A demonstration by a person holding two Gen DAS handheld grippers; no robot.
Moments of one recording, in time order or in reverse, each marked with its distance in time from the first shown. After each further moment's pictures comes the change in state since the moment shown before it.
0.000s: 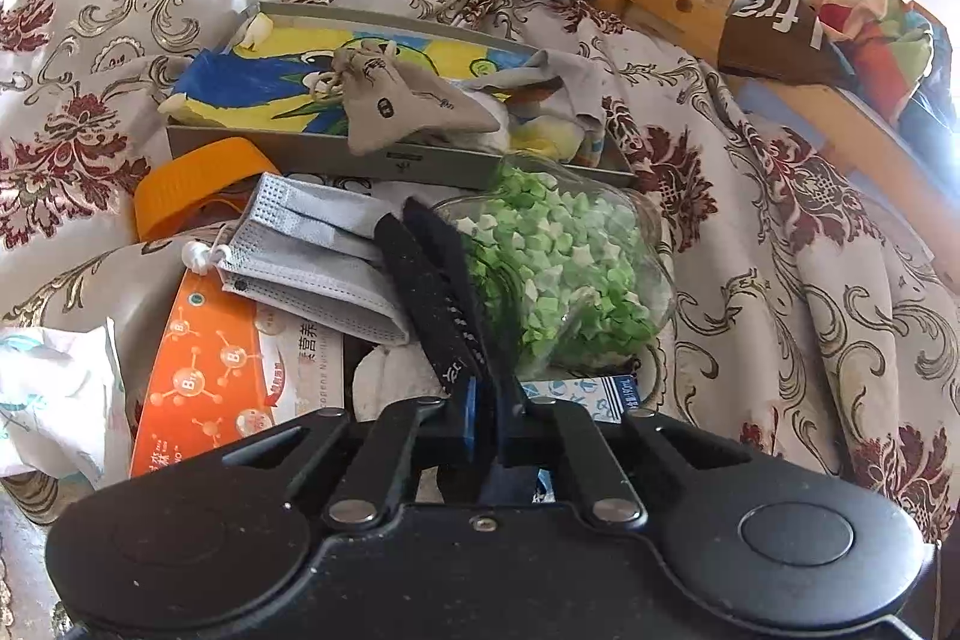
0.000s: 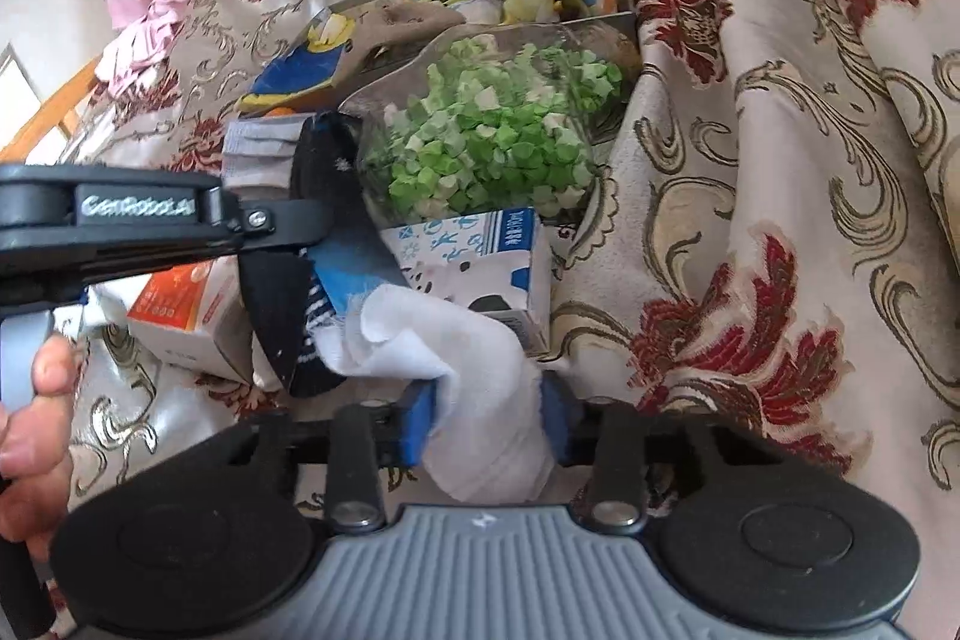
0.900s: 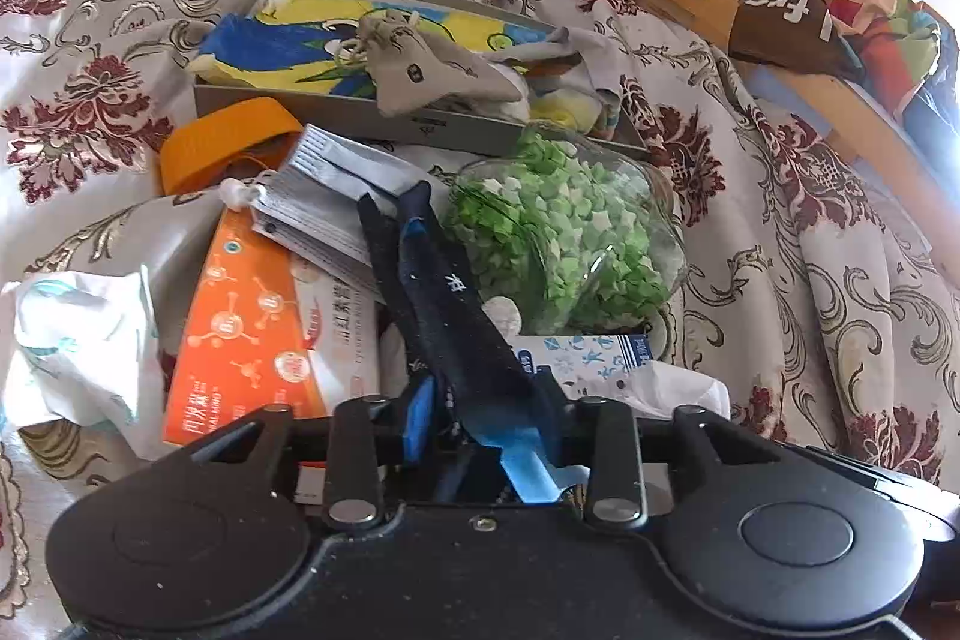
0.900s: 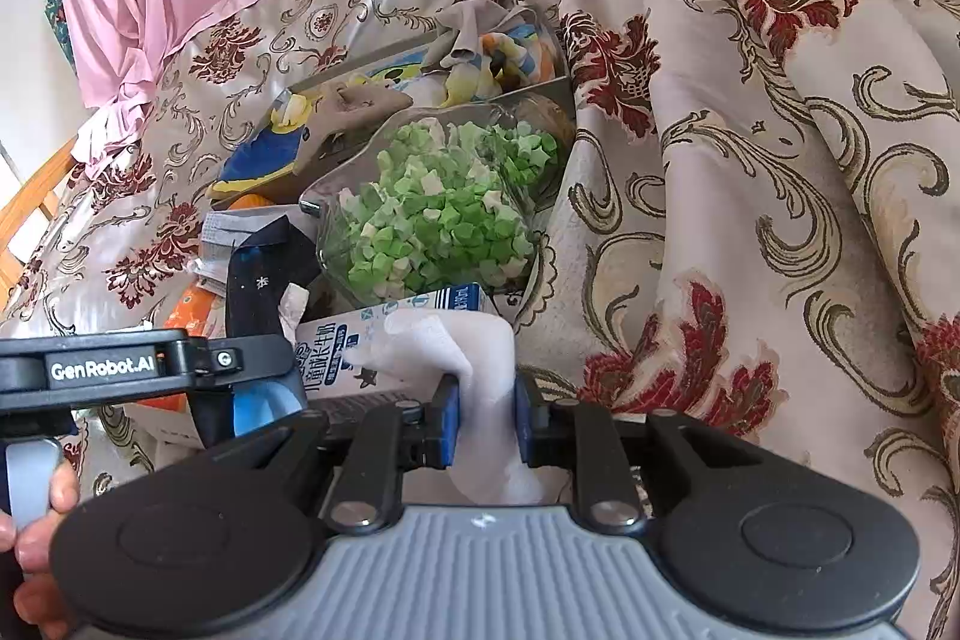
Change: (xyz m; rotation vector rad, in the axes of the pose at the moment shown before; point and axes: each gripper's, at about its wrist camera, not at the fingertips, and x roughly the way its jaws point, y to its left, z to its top) left arm -0.007 0.013 -0.010 -0.029 0.057 -0.006; right arm -0.013 -0.009 0.005 0.073 -0.127 -0.045
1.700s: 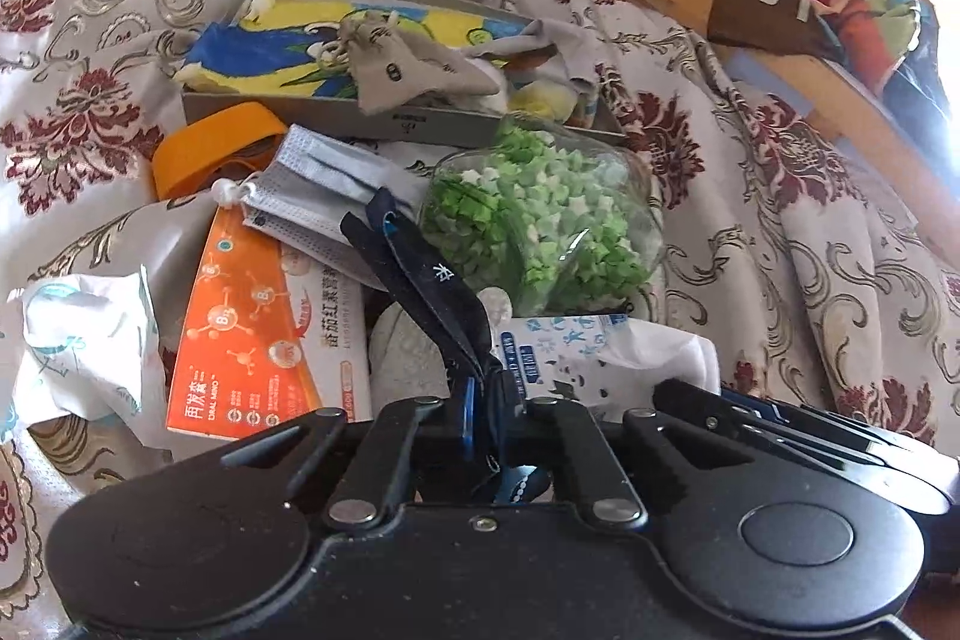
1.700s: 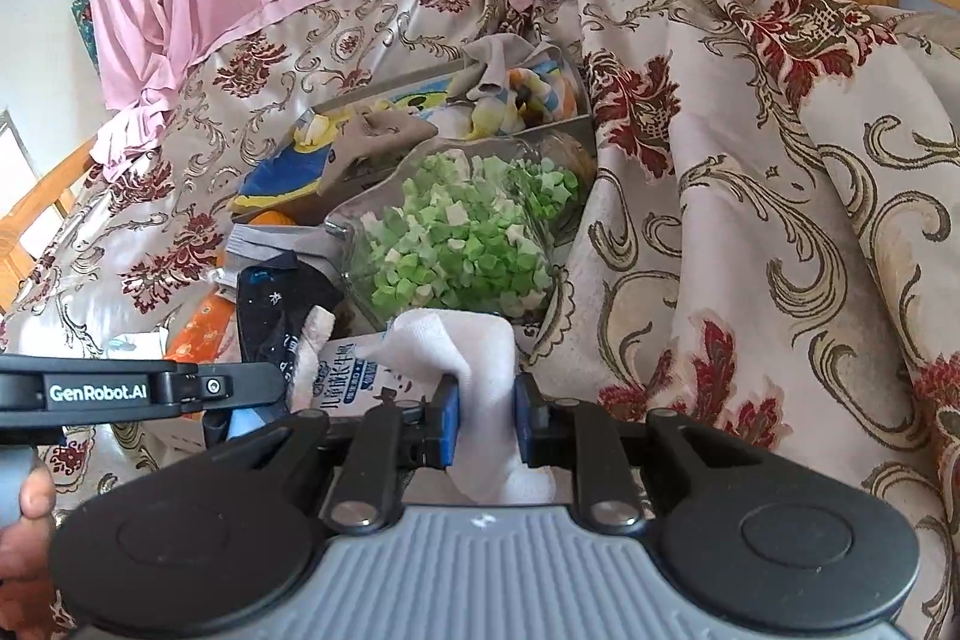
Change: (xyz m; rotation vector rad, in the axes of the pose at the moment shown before) left arm -0.013 -0.008 -0.004 0.045 0.006 -0.015; right arm -0.009 0.007 0.001 -0.056 -0.073 0.023
